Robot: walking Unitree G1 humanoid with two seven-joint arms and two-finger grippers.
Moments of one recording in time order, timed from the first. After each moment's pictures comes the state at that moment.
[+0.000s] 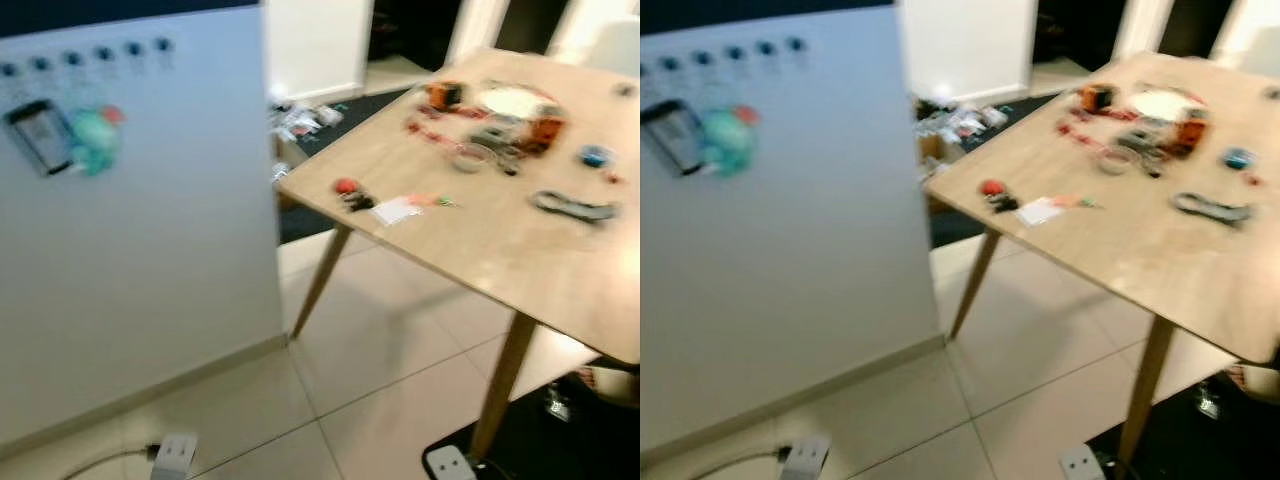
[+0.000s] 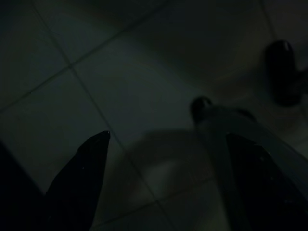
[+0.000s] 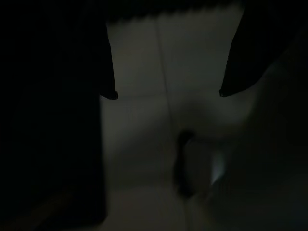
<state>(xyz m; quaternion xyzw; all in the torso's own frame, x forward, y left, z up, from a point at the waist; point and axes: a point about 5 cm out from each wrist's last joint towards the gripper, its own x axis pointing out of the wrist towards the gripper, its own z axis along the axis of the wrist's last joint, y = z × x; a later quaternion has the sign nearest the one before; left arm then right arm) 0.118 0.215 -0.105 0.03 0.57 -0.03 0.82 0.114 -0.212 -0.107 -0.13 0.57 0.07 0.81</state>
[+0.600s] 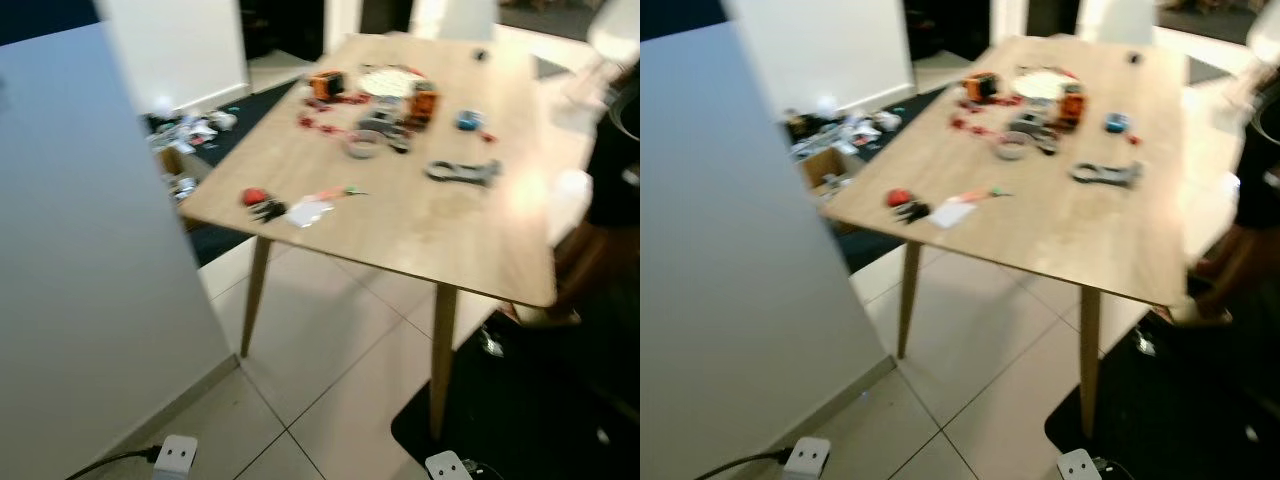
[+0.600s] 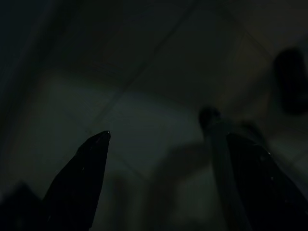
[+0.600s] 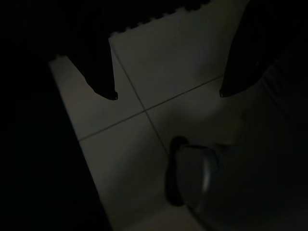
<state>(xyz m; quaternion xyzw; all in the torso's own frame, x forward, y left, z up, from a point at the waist) 0.140 0.212 -0.098 0.04 0.53 -0.04 0.85 0.112 -0.218 -0.106 -0.13 0.57 0.07 0.81</state>
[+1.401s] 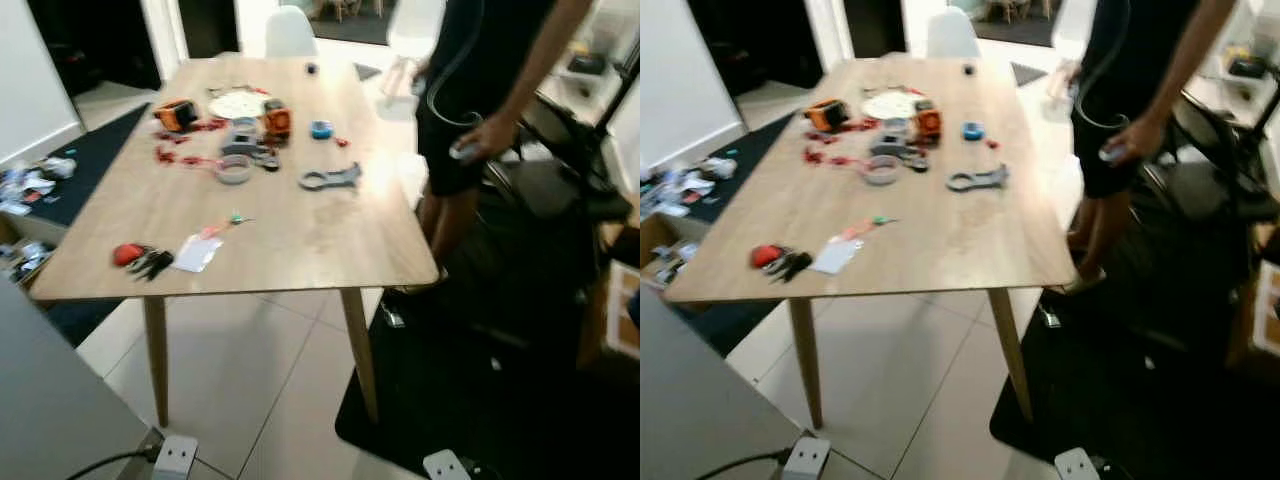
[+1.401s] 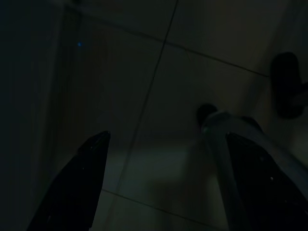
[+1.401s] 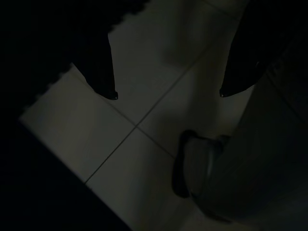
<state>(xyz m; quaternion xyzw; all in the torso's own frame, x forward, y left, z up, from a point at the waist) 0.127 0.213 -0.102 0.04 0.55 -0.03 0.84 0.119 -0.215 -0.105 -0.14 0.57 0.07 0.81</state>
